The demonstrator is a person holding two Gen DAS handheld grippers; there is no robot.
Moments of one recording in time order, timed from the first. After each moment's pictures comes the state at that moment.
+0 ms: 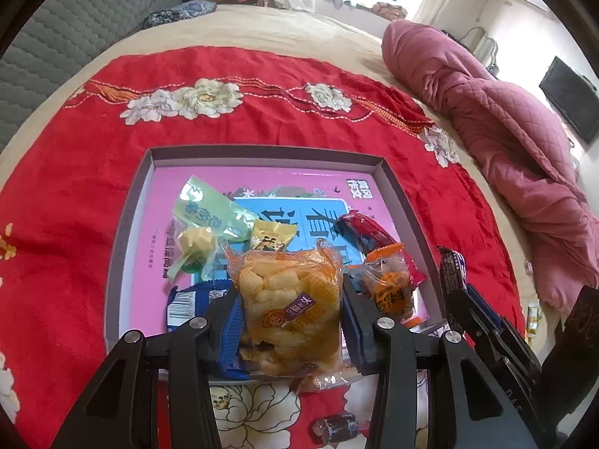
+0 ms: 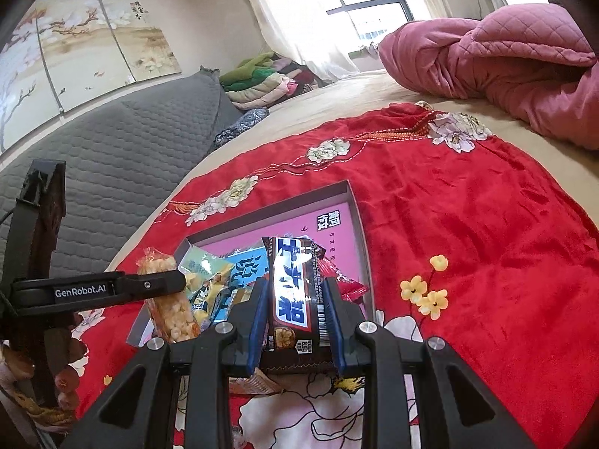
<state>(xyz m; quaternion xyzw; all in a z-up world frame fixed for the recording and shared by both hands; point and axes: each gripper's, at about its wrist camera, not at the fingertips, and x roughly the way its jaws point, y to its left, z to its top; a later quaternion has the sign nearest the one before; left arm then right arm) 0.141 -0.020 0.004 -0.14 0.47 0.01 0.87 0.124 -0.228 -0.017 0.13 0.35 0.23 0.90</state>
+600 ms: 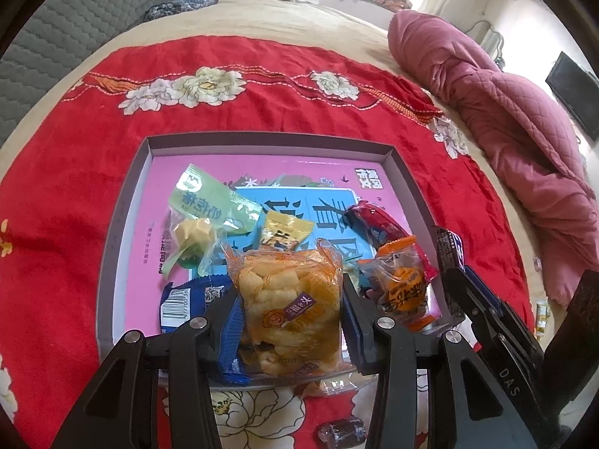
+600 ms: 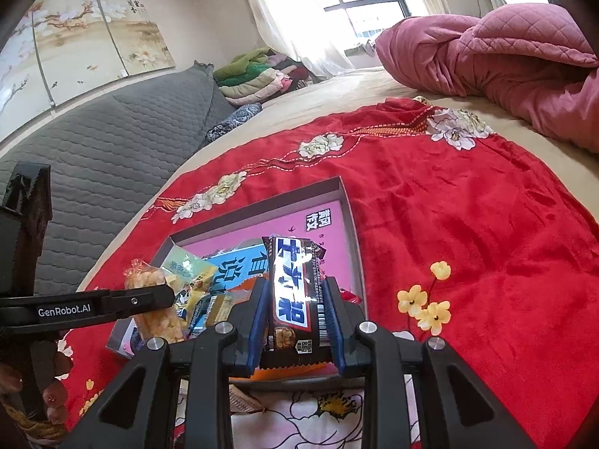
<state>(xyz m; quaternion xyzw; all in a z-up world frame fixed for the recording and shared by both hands) 0.149 -0.023 -0.009 -0.14 0.49 0.02 0.86 0.142 -0.221 -0.031 0.11 0.36 0.22 0.90</state>
